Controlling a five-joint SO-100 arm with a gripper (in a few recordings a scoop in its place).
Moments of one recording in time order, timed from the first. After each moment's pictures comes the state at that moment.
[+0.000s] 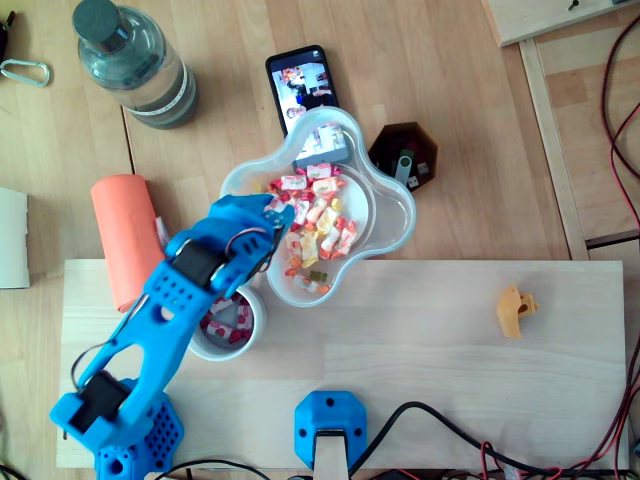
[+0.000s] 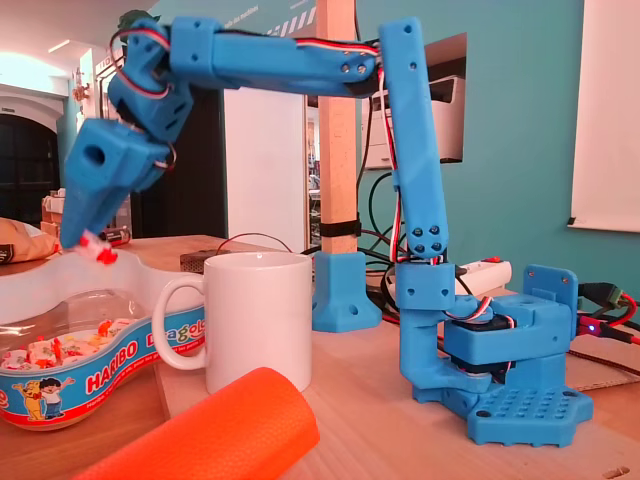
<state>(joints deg) 36.6 82.9 71.1 65.7 78.8</state>
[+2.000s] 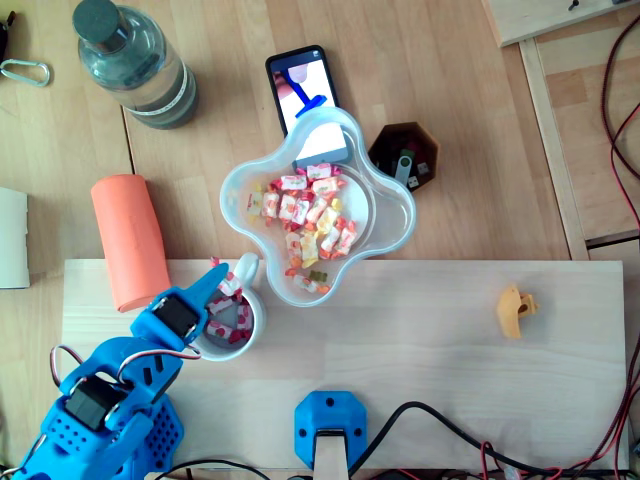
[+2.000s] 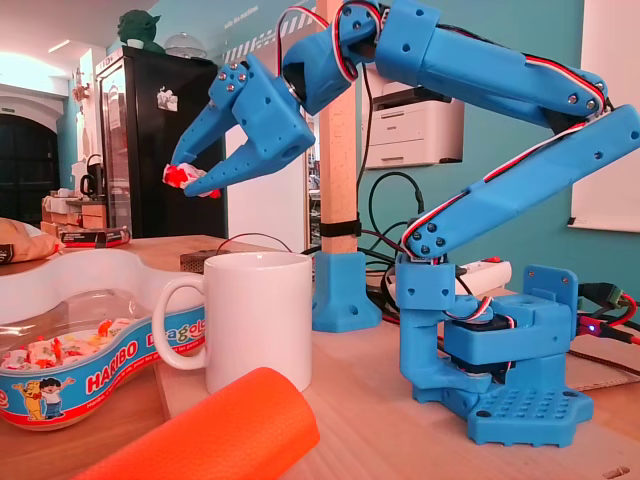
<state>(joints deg) 36.6 148.9 126.0 55.6 10.1</state>
